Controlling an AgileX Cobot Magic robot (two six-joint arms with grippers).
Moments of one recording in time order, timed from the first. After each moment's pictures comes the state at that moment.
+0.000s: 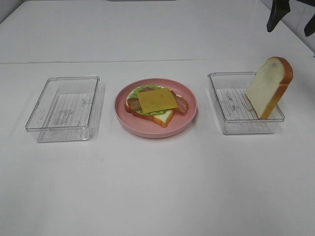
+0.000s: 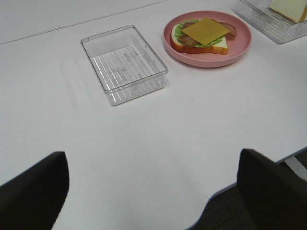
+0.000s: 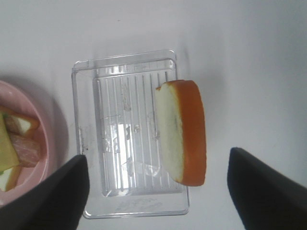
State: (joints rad) left arm -0.31 -0.01 -0.50 -0.07 1.05 0.07; right arm 0.01 1.95 -1.84 0.10 1.13 0.09
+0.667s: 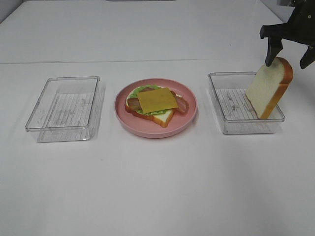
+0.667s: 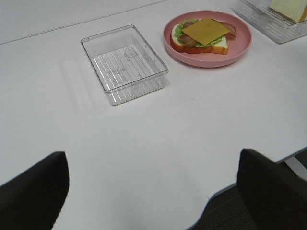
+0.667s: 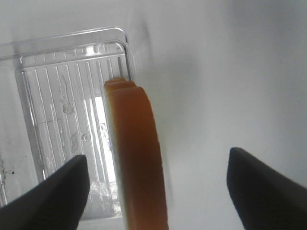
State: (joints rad) left arm -0.31 -0.01 -0.50 -0.07 1.05 0.07; right arm -0.02 2.14 -1.84 0.05 1.09 0.09
